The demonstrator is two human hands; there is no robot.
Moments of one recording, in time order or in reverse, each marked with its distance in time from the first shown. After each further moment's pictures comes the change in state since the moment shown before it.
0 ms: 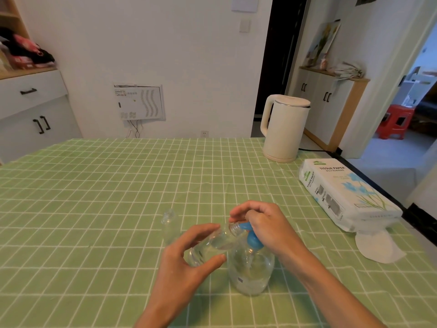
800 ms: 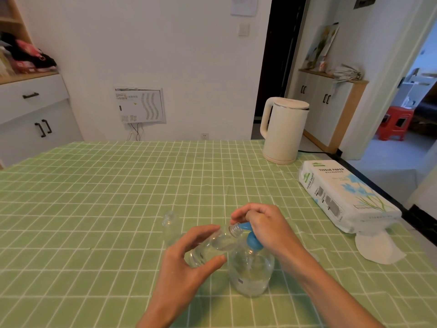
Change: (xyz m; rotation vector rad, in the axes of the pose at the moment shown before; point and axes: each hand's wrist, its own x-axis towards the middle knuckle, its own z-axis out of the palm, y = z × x) left_hand 0.000 -0.003 -0.001 0.033 -0.016 -0.010; right_hand -0.001 -0.001 0.002 -0.010 0.036 0.020
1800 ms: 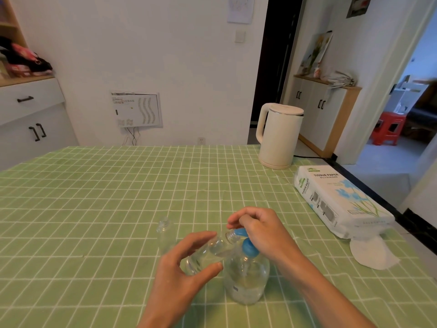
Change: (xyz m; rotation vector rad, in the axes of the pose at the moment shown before) left_hand 0.002 0.003 0.002 -0.022 0.002 0.015; right_hand -0.001 -0.005 -0.004 -0.023 0.003 -0.019
